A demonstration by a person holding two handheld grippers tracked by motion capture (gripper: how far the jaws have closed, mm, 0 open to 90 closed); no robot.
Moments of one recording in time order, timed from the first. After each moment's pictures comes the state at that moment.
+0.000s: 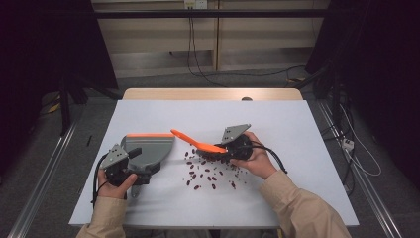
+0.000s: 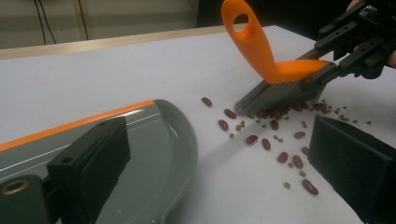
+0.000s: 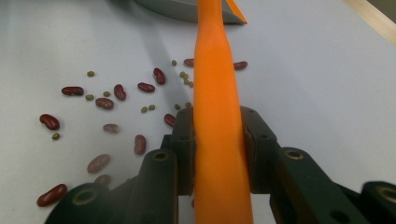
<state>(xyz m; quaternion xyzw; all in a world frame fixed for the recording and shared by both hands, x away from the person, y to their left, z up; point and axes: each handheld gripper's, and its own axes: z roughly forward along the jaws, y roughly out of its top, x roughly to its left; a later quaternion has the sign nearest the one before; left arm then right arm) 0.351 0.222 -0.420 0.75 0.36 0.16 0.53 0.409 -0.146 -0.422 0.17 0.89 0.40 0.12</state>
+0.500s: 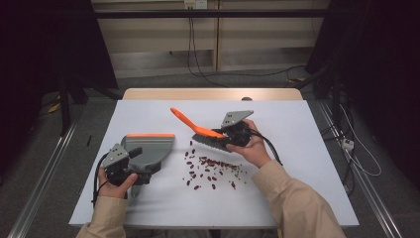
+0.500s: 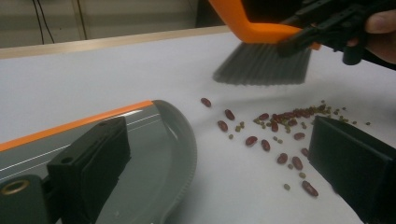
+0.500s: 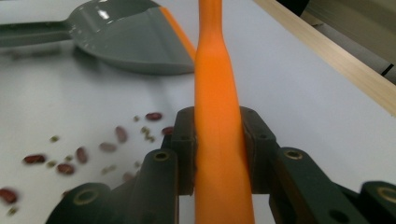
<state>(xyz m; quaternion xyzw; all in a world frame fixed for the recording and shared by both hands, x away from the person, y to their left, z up) 0.353 0.222 -0.420 0.75 0.36 0.16 0.54 0.447 -0.141 -0.407 0.21 0.85 0.46 0.14</state>
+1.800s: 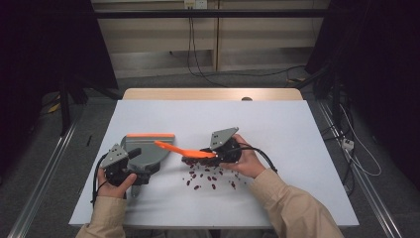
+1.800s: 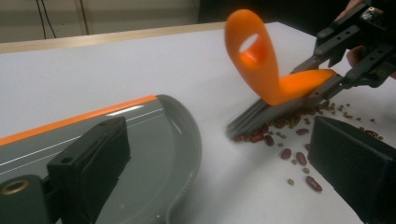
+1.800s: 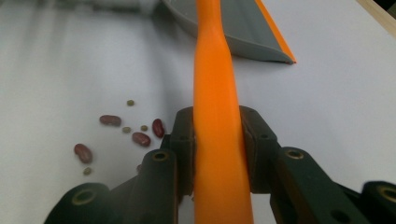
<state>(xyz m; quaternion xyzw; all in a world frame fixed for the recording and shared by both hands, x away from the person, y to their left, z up) 0.353 0.224 -0.422 0.75 0.36 0.16 0.53 0.407 -0.114 -0.427 0.09 0.89 0.43 0.10</state>
